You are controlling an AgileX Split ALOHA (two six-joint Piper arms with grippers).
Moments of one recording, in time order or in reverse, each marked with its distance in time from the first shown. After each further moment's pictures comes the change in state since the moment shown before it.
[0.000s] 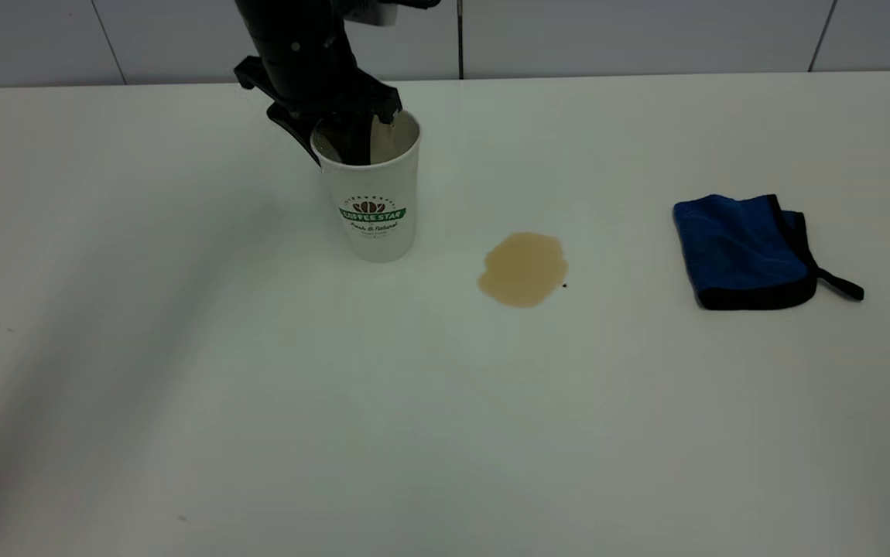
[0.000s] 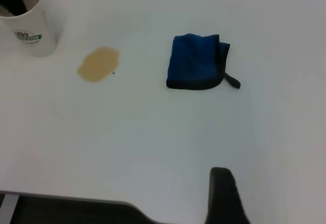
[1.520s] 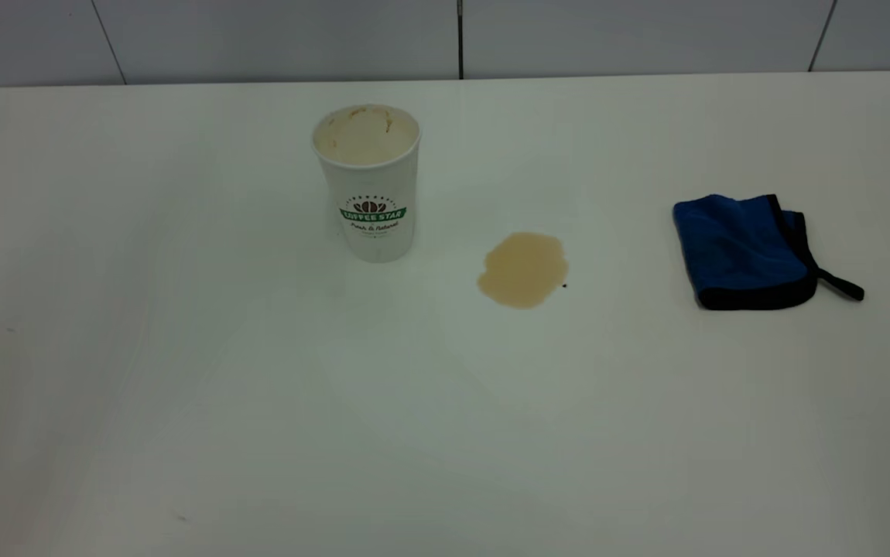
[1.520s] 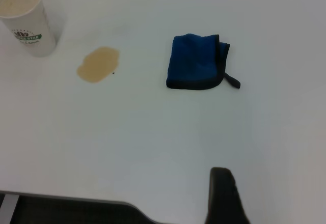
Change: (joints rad) left arm -0.145 -0.617 -0.015 0.004 0.313 -0.154; right arm 0.000 0.000 0.000 0.000 0.000 0.000
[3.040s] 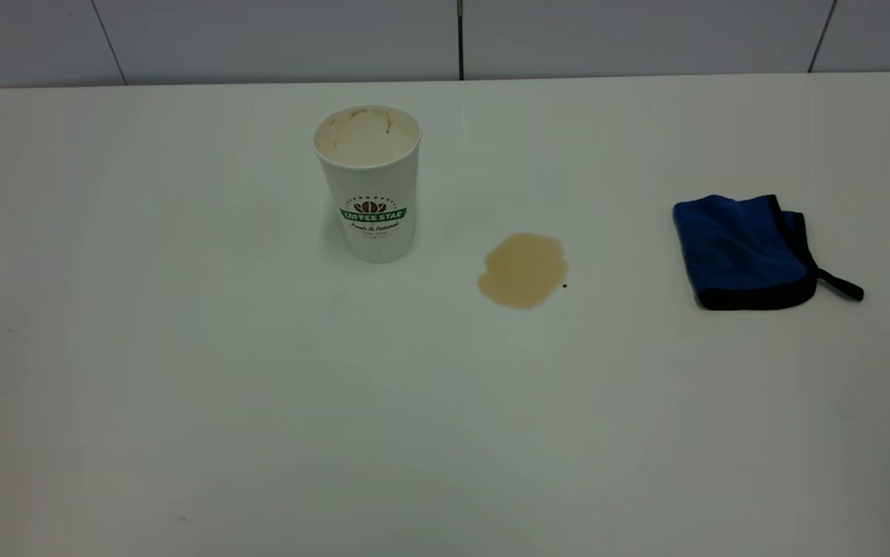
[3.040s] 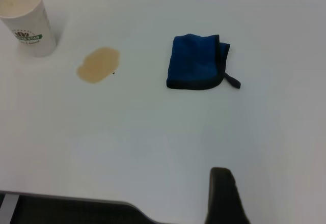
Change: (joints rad) left arm 0.002 -1.723 1.665 0.099 -0.060 -0.049; right arm 0.000 0.000 0.000 0.000 0.000 0.000
